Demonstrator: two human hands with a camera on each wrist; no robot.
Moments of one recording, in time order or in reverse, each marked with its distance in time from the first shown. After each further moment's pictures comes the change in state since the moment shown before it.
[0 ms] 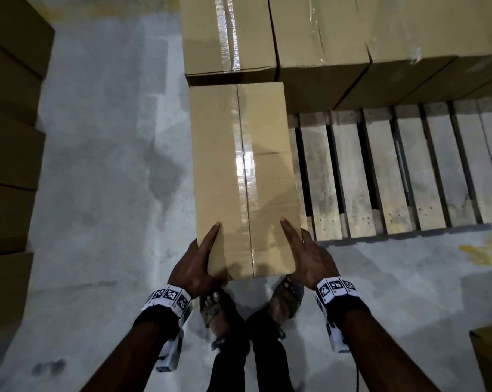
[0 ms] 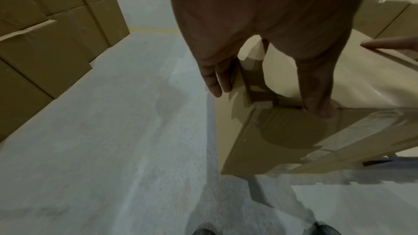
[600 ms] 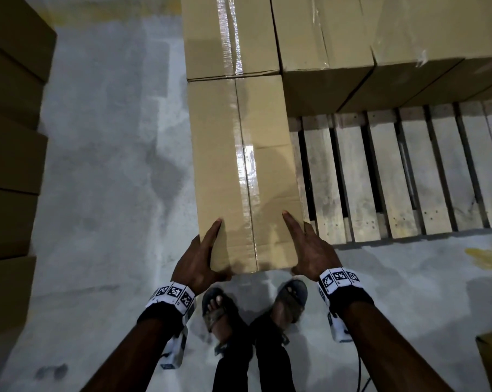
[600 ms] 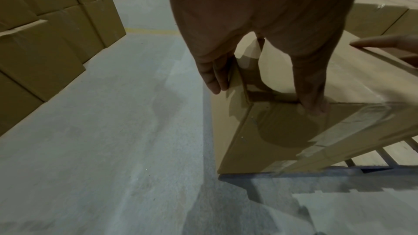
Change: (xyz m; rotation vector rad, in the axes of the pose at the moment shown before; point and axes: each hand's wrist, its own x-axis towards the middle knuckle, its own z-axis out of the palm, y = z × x) left_hand 0.019 0.005 -0.011 -0.044 0.049 -0.008; right_hand 0.024 -0.005 -0.022 -0.004 -0.019 -0.003
